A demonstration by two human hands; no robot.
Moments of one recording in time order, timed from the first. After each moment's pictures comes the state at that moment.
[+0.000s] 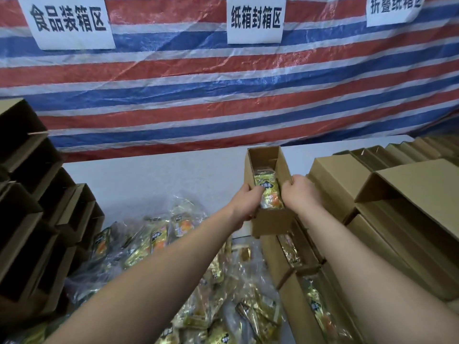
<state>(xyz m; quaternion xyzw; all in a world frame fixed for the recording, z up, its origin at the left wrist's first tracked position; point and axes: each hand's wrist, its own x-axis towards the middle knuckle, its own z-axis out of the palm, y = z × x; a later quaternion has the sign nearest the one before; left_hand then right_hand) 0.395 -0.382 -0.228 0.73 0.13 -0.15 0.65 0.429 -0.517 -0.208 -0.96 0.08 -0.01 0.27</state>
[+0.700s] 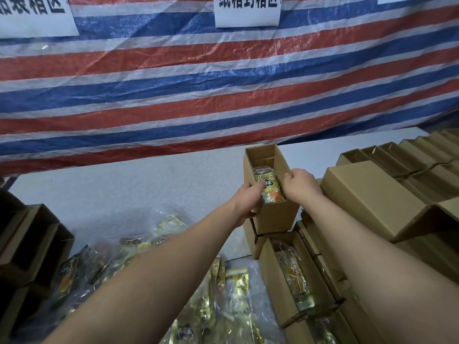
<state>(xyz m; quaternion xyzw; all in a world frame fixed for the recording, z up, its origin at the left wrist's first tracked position) 0.528 -0.391 -0.283 0.69 0.15 -0.18 0.68 0.564 -0.527 -0.257 -0.96 0.05 0.01 0.27</state>
